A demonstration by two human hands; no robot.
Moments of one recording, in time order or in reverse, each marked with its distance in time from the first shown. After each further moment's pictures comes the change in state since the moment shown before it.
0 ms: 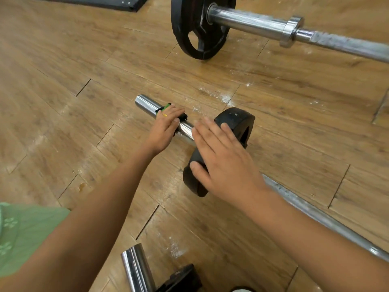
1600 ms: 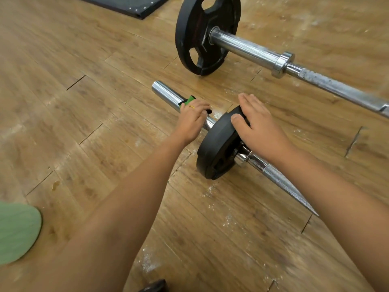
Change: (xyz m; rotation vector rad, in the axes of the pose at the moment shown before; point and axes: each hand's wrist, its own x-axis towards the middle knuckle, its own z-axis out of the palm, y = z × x) left_hand 0.081 0.066 0.060 -0.019 0.108 0.000; right_hand 0.055 0.118 -0.048 0.283 -0.086 0.309
